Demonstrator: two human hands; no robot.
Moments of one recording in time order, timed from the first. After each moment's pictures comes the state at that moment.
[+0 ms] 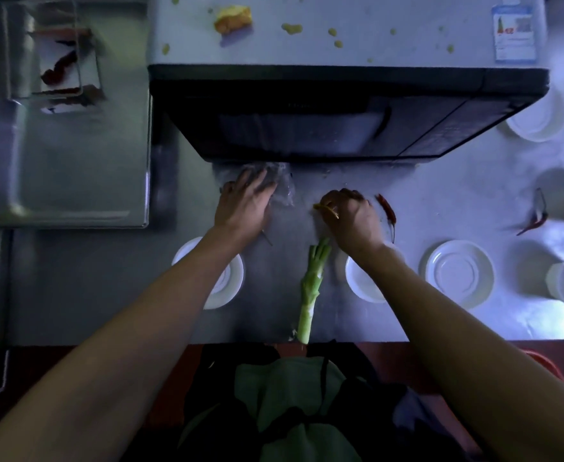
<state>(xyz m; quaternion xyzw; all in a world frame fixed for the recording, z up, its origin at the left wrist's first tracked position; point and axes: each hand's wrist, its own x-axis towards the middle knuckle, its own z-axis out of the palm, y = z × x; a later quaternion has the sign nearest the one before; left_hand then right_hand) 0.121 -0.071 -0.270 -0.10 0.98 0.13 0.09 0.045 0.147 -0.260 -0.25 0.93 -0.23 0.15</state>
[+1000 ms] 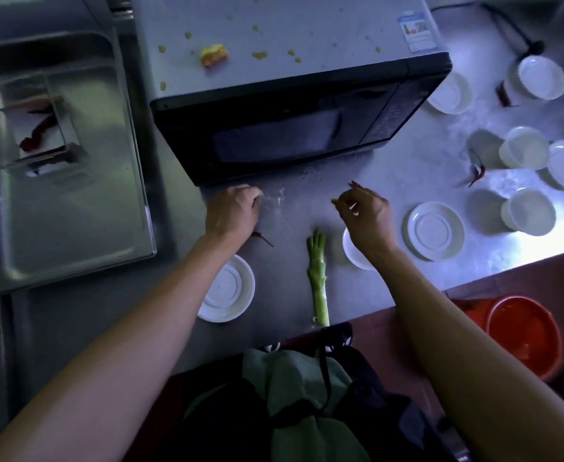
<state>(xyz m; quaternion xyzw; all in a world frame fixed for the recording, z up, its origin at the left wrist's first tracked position) 0.136 -0.087 -0.212 -0.05 0.97 0.23 -0.02 0.104 0.170 -0.207 -0.08 0.93 -0.35 0.02</state>
